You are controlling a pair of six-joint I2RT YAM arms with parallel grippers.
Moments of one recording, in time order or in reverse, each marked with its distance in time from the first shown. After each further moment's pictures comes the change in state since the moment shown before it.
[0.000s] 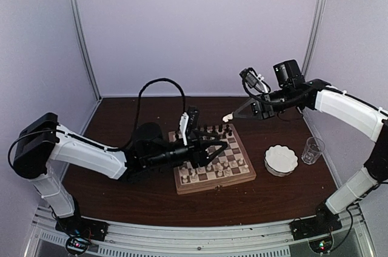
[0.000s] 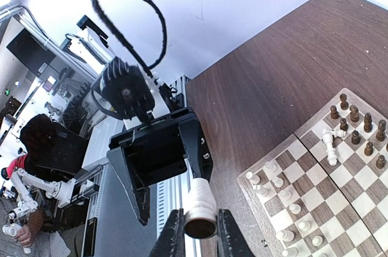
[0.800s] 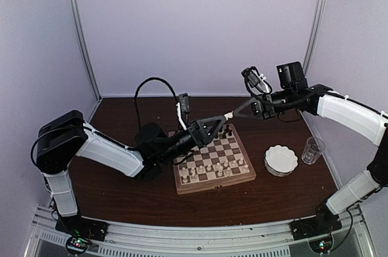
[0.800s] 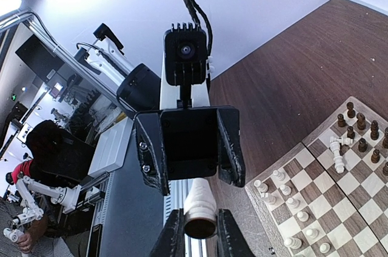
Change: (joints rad) left arm 0.042 0.211 0.087 0.457 -0.118 -0.358; right arm -0.002 -0.045 -0.084 0.180 -0.032 0.138
